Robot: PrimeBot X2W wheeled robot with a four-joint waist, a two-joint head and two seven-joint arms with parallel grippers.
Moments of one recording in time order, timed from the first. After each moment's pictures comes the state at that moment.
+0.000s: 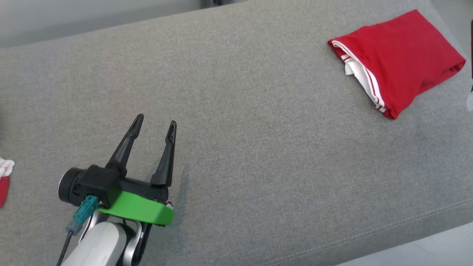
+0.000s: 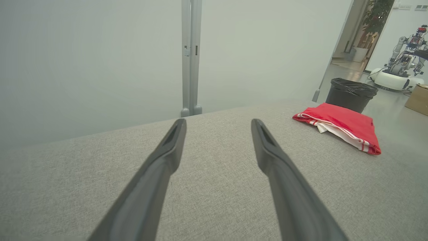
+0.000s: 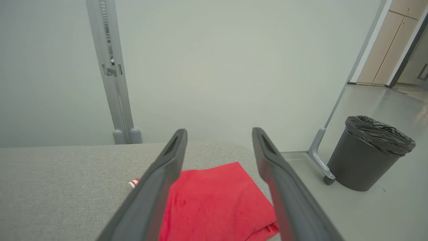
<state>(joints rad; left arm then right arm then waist) -0.30 0.40 -0.55 -0.02 -0.53 0.15 -0.26 -0.72 -0.61 0.21 0.60 0.56 0.13 -0.26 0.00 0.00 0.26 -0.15</state>
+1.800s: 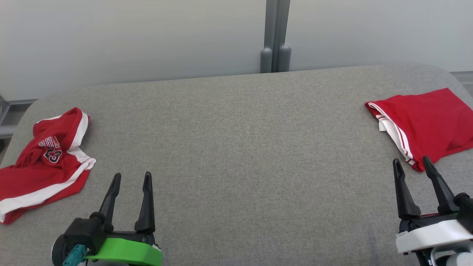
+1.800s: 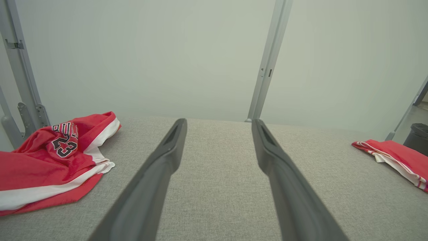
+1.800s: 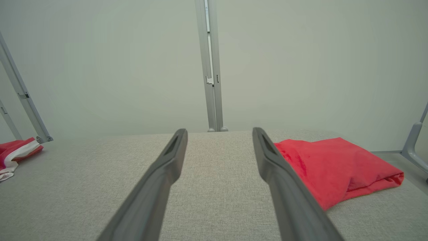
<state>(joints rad) 0.01 0.25 -0.31 0.02 -0.47 0.10 -0.26 0.07 -0.21 -0.03 0.00 0.29 0.13 -0.26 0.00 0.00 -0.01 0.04</state>
